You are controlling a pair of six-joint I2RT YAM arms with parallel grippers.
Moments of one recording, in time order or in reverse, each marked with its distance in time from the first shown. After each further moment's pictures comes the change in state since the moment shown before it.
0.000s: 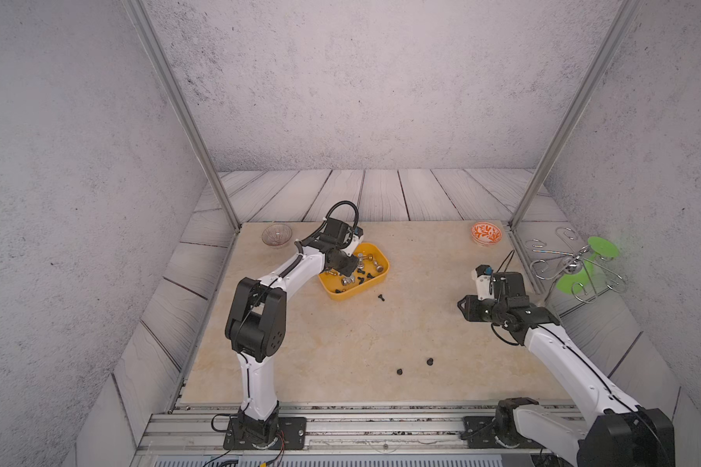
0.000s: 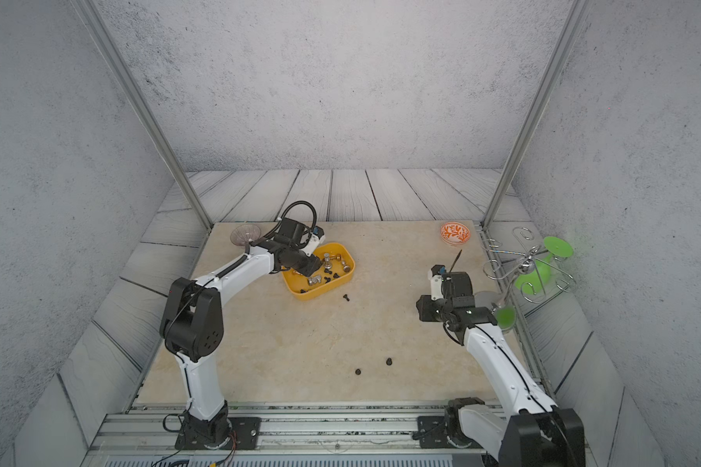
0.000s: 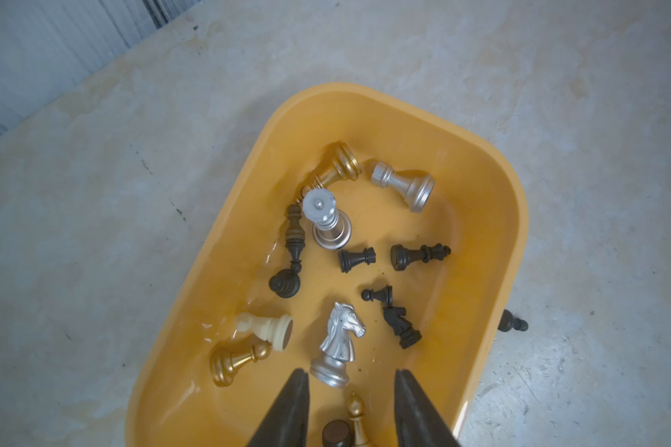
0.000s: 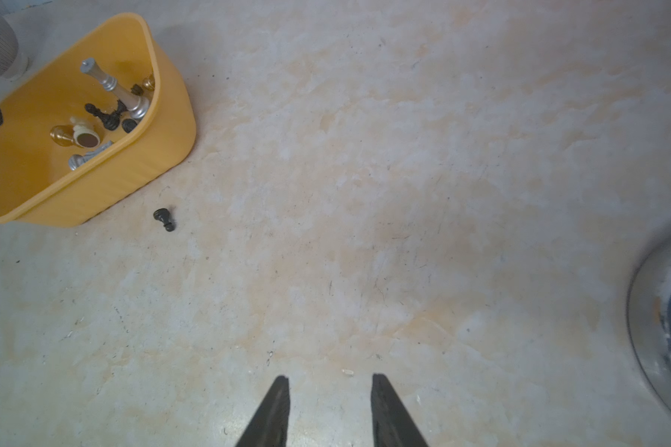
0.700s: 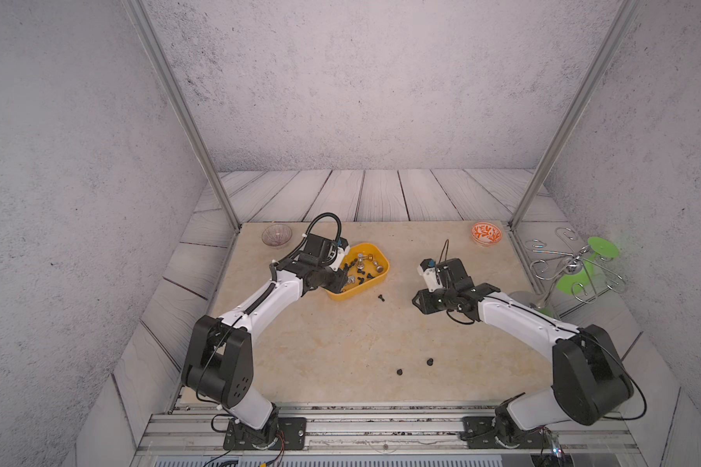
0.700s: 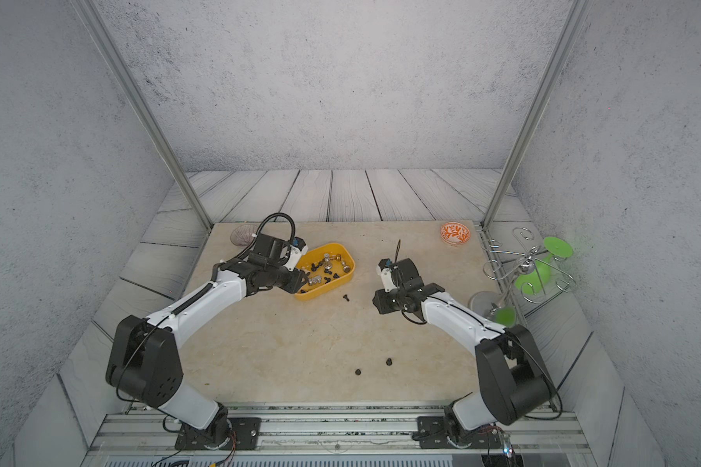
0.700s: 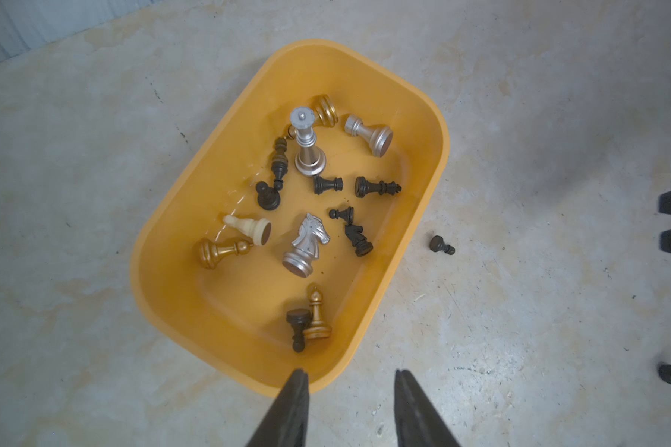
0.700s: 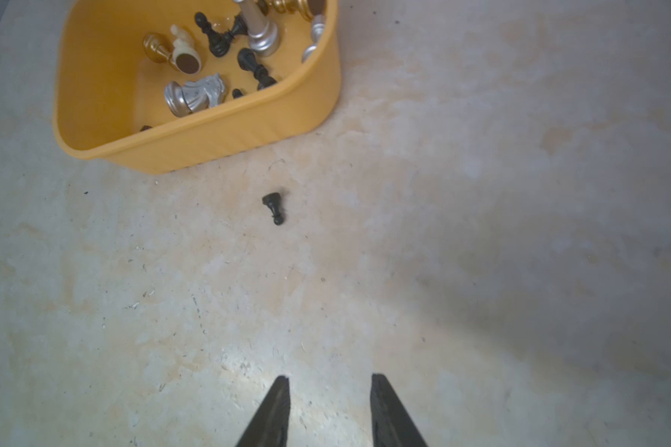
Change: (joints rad) left arm 0.010 -0.382 -0.377 0.051 0.043 -0.133; right arm 0.360 0.426 0.224 0.160 0.014 0.020
